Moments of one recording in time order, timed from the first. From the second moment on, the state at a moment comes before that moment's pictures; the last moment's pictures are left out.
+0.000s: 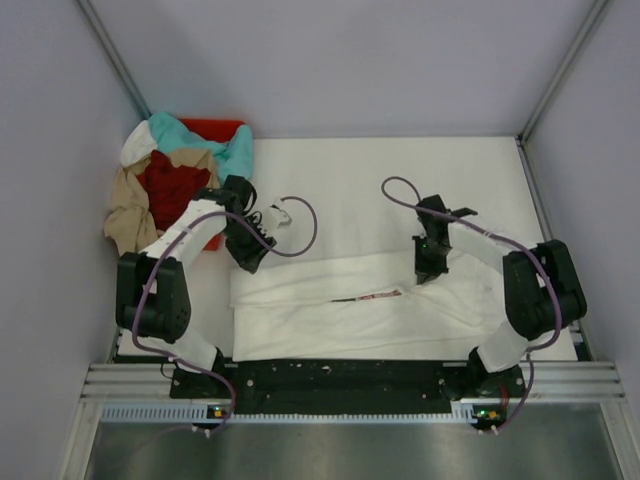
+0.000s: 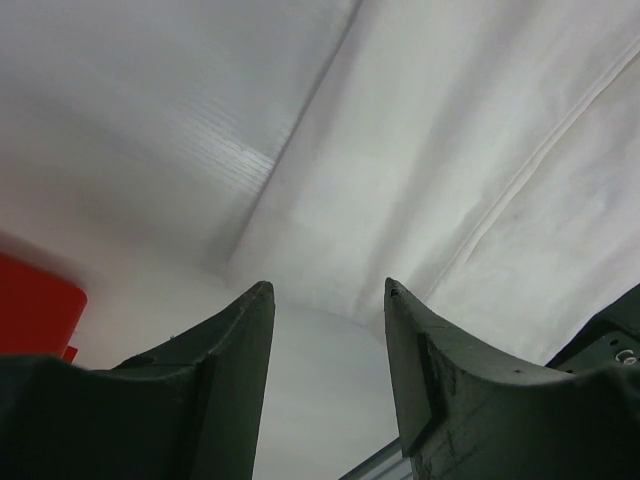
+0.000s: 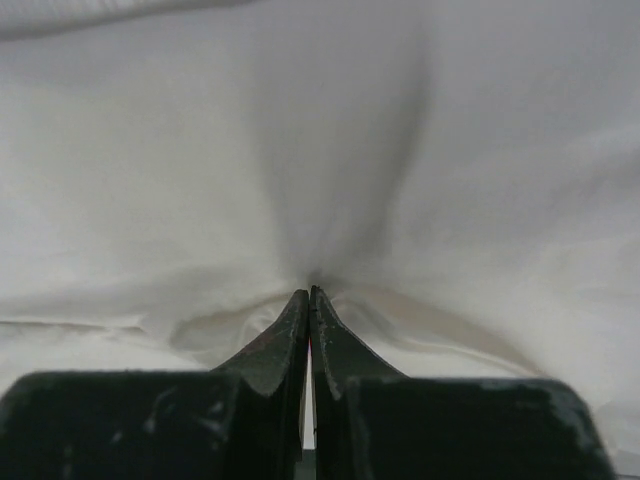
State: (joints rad) left arm -0.21 1.61 1.21 -1.01 0.24 0.71; right arm 0.32 1.64 1.00 -0.74 -0.05 0.39
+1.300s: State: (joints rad) left arm -0.22 1.54 1.16 -1.01 0.25 0.71; right arm 0.30 1.71 1.09 -0.80 0.07 0.34
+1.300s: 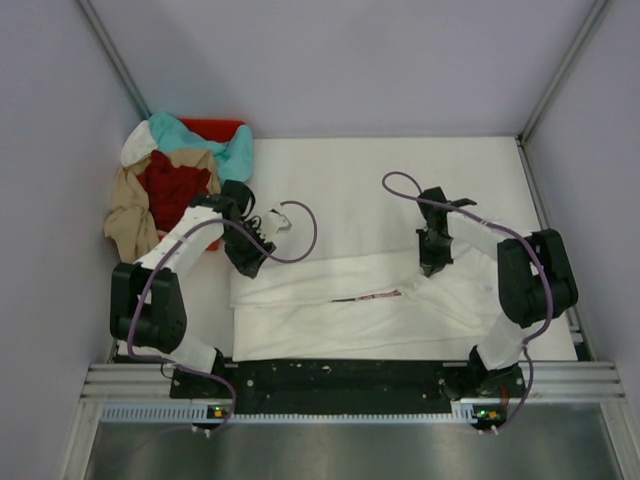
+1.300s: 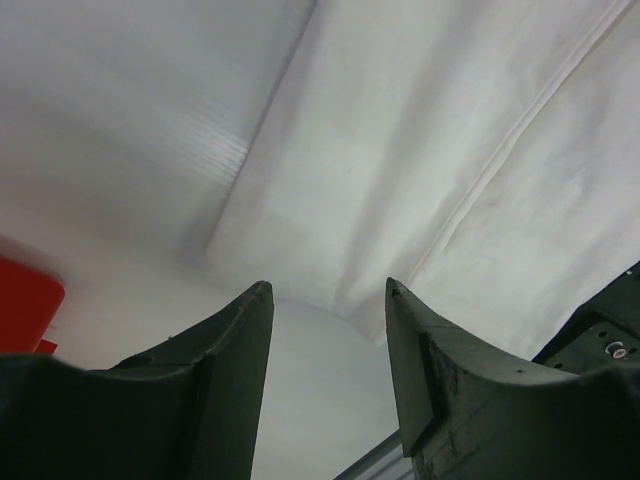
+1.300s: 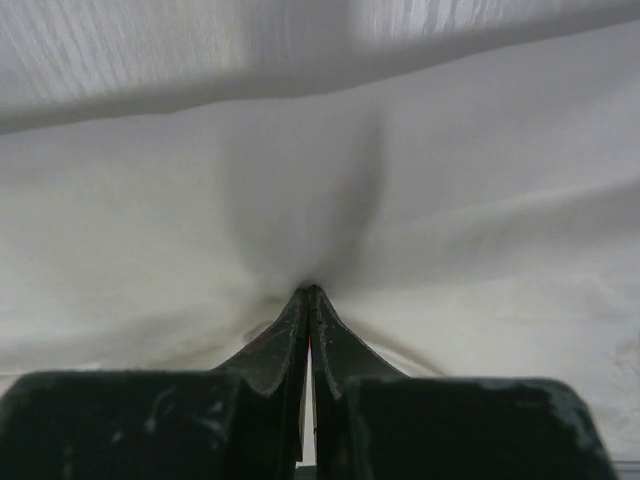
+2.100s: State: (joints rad) left arm -0.80 1.71 1.36 -0.72 0.71 0.68; right arm 0.37 1.43 0.76 -0.78 -0.14 0.52
